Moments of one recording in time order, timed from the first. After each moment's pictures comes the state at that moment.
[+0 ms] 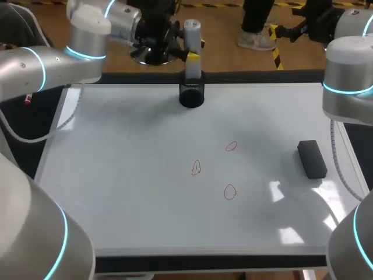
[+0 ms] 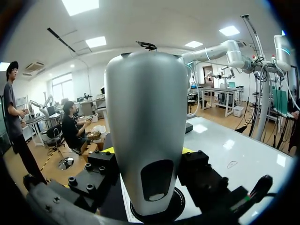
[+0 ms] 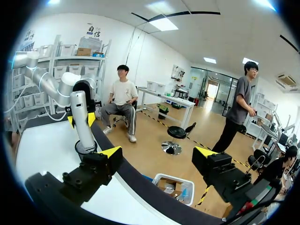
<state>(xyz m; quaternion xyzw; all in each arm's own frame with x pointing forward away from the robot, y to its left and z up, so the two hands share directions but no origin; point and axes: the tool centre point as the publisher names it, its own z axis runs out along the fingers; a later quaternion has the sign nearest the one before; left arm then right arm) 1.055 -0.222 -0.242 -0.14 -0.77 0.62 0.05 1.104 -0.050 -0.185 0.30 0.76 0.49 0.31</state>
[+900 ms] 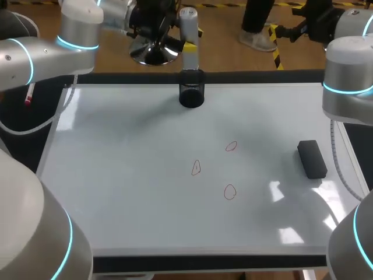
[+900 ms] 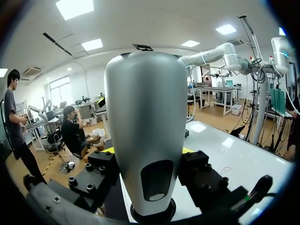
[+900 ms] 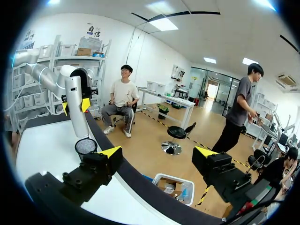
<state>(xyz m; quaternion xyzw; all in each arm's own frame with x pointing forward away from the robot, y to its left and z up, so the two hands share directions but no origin) 1.041 -0.217 -0.199 -0.16 -0.77 0.62 0.04 1.104 -0.050 -0.185 0.30 0.76 0.49 0.31</state>
